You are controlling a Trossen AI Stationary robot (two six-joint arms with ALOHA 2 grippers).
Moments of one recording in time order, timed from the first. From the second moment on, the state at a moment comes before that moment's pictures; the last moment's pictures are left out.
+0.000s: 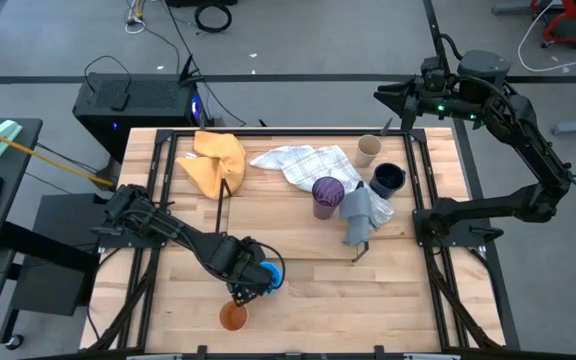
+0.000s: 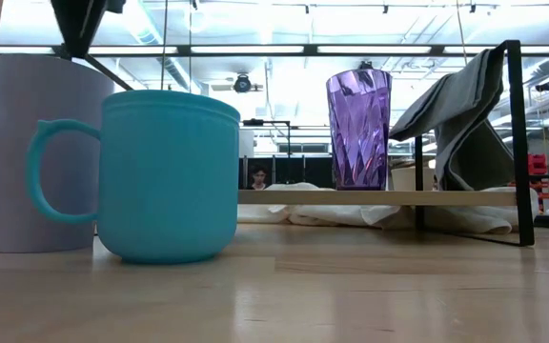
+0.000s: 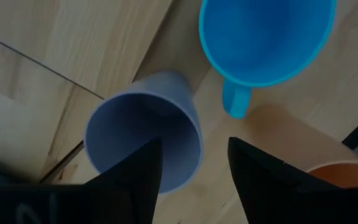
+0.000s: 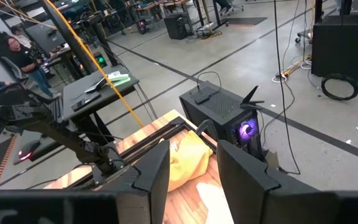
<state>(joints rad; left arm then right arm) -0.48 1.87 1.73 -1.42 -0.03 -0.97 -0.60 1.07 1.64 -0.79 -0.19 0.29</state>
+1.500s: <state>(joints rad) -0.46 1.96 1.73 -1.43 0.00 -0.90 -0.60 1.07 1.64 -0.80 -0.19 0.29</state>
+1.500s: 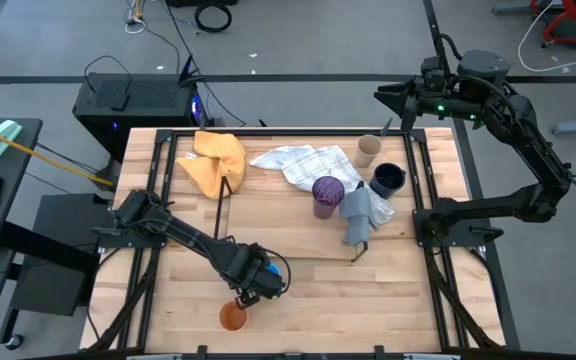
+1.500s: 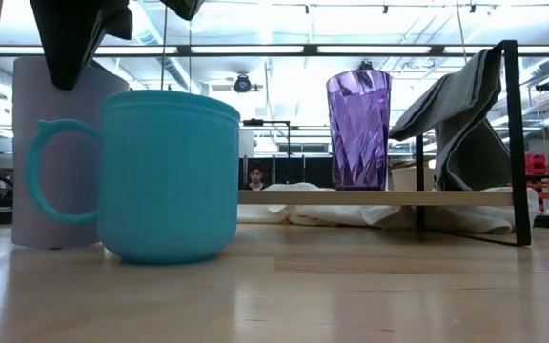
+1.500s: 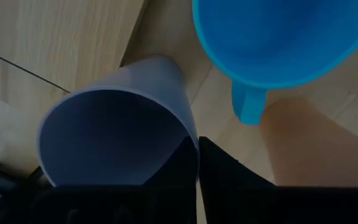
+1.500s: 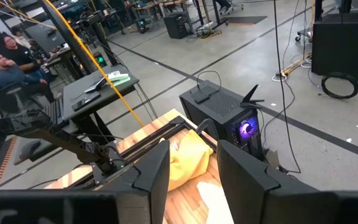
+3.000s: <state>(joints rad) 0.00 1.95 2.03 -1.54 -0.05 -0.30 -0.60 1.09 1.64 -0.85 -0.19 0.25</state>
